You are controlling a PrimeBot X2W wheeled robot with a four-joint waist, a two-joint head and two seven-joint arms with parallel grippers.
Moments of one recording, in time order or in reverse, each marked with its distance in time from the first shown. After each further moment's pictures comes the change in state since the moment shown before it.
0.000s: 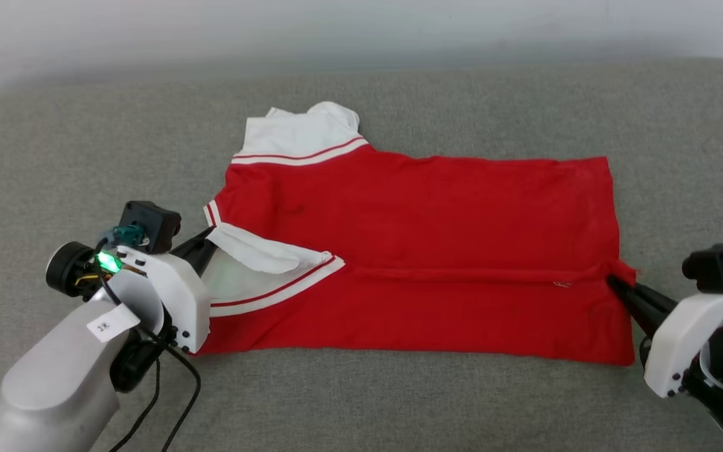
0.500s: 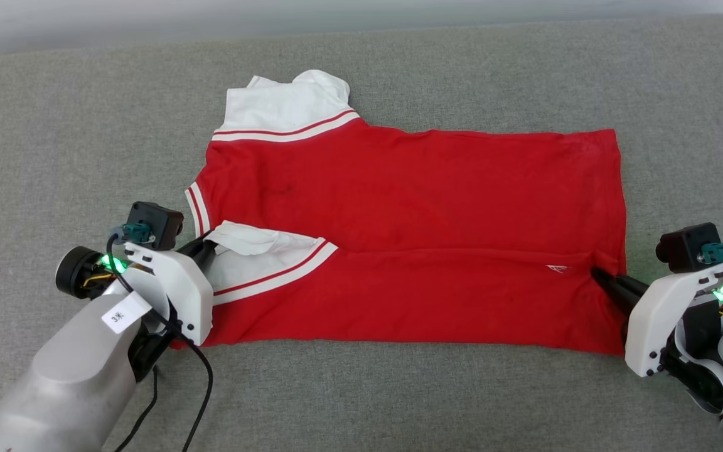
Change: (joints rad) left arm -0.104 -0.122 -0.068 0.355 -0.004 -0.094 -0.045; right arm -0.159 0.040 0.124 0.203 0.014 0.000 0.008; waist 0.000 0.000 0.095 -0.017
